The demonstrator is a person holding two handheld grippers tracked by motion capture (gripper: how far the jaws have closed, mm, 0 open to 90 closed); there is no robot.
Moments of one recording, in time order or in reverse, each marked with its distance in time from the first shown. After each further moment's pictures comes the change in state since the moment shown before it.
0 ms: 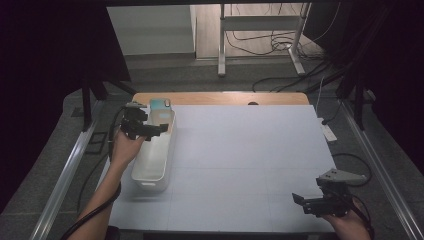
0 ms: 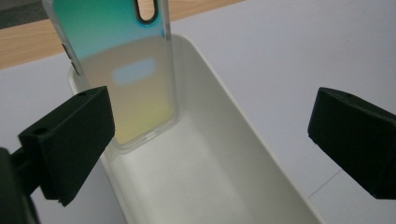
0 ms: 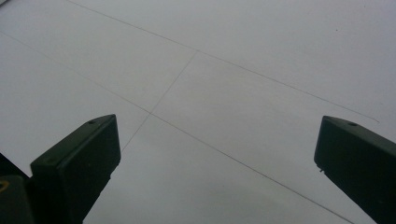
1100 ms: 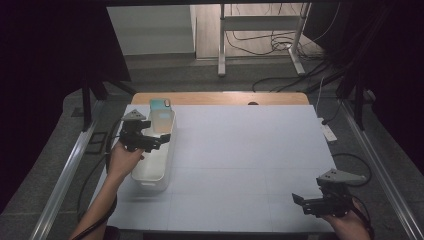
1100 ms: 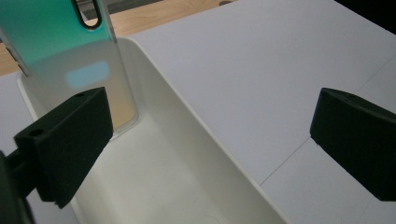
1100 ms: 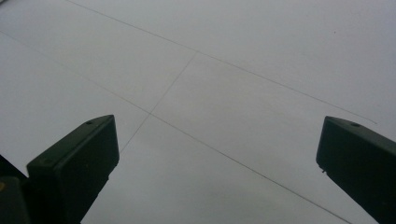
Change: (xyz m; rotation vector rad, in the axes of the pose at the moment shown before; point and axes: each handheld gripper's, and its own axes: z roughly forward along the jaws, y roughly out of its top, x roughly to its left) left arm -0.027 -0.023 -0.021 -0.083 -0.084 0.083; right arm 0.002 0.000 -0.001 -0.005 -0.007 -0.007
